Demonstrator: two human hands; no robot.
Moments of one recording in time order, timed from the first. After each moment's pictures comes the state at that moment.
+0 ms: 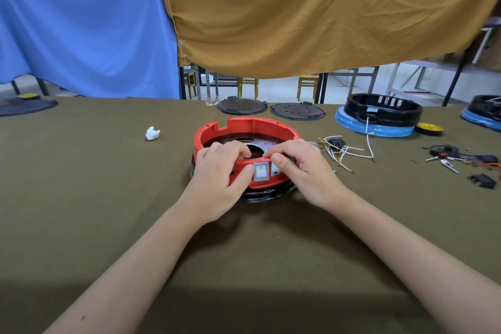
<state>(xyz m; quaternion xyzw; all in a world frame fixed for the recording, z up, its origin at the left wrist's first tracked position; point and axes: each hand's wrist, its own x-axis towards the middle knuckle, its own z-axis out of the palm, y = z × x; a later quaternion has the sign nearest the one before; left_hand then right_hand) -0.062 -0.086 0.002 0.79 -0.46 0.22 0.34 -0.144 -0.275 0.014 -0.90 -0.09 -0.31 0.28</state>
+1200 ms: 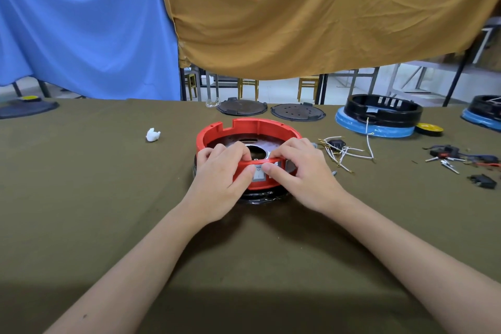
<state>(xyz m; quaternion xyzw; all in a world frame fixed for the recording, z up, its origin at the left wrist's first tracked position) -0.060 -0.090 0.000 0.80 -0.44 0.21 0.33 -0.145 -0.271 0.010 -0.92 -0.03 -0.33 0.22</state>
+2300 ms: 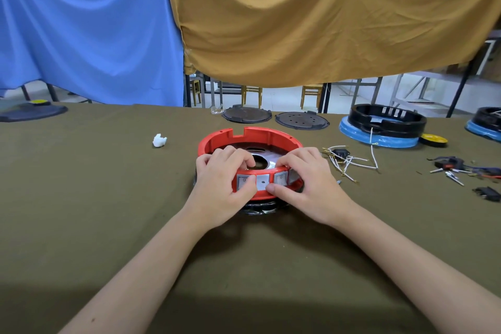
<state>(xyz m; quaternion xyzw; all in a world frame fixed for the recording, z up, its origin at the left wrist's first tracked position) -0.064 -0.081 0.005 0.80 -0.44 0.24 0.34 -0.148 -0.277 0.006 -0.93 -0.07 -0.33 0.17</state>
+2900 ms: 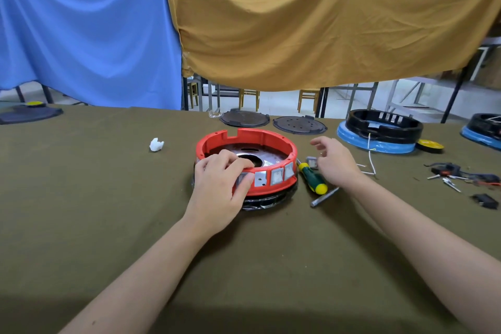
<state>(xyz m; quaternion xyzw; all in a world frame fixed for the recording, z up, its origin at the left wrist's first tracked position) -0.052 -0.089 -0.004 0.81 -0.41 0.28 0.32 -0.091 -0.361 0.019 -0.91 0.22 -0.24 0.25</state>
